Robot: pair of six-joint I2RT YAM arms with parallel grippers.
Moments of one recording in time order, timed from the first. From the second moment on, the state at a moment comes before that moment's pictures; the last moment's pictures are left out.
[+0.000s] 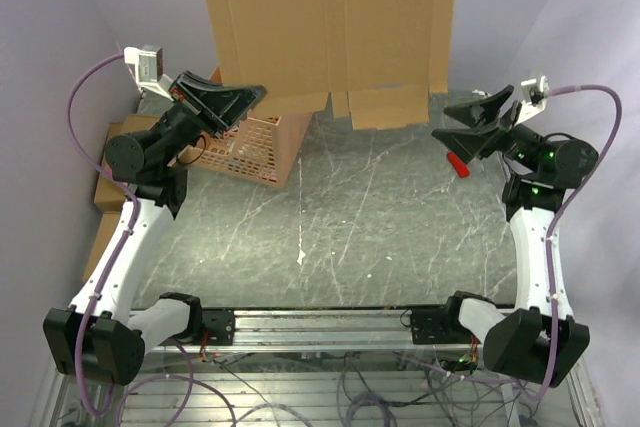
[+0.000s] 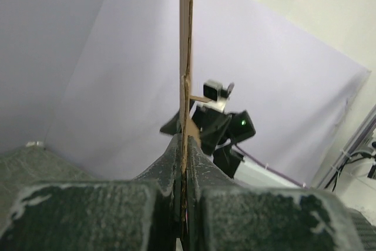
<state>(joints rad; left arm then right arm) -0.19 1.08 1.03 0.86 0.74 -1.17 -0.26 1.08 1.00 0.77 -1.25 0.78</state>
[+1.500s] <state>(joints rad) -0.81 1.35 1.15 0.41 0.11 -0.87 0.14 0.95 1.35 -0.73 -0.82 -1.14</state>
